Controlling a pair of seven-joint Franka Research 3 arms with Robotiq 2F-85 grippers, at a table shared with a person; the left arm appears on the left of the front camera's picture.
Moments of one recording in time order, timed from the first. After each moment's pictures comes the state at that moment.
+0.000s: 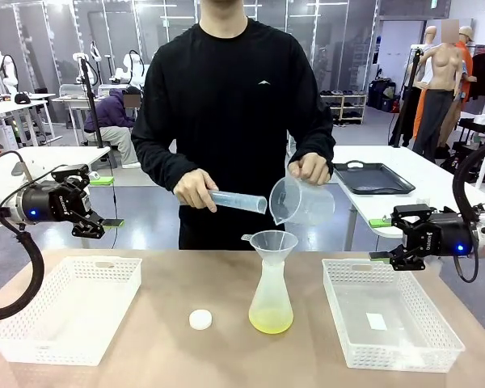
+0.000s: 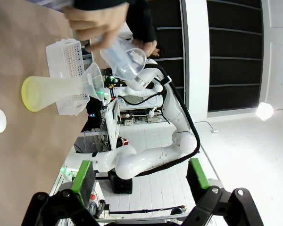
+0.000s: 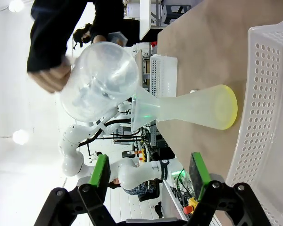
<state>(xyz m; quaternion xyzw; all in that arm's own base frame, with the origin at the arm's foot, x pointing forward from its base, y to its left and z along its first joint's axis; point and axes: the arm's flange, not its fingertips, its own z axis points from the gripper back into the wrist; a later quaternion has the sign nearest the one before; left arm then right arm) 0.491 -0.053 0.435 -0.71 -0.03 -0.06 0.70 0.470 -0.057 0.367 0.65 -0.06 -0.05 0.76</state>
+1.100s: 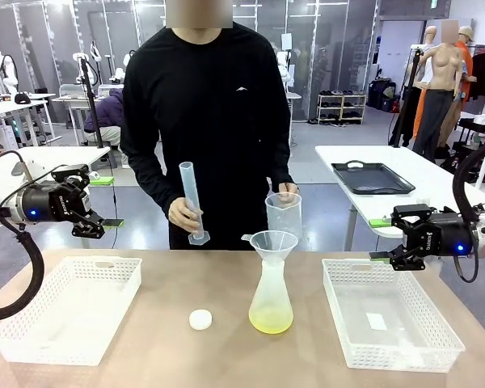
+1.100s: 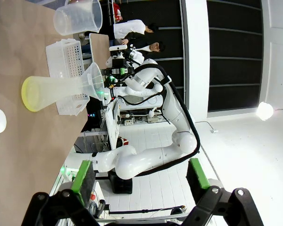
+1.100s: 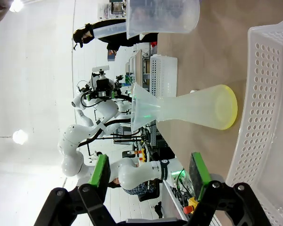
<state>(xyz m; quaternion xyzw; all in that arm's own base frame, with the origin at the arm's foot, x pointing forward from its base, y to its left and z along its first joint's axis) 0.491 -0.053 0.435 -0.71 -0.03 -0.06 0.70 0.470 -0.057 0.367 0.65 -0.06 -0.05 0.76</state>
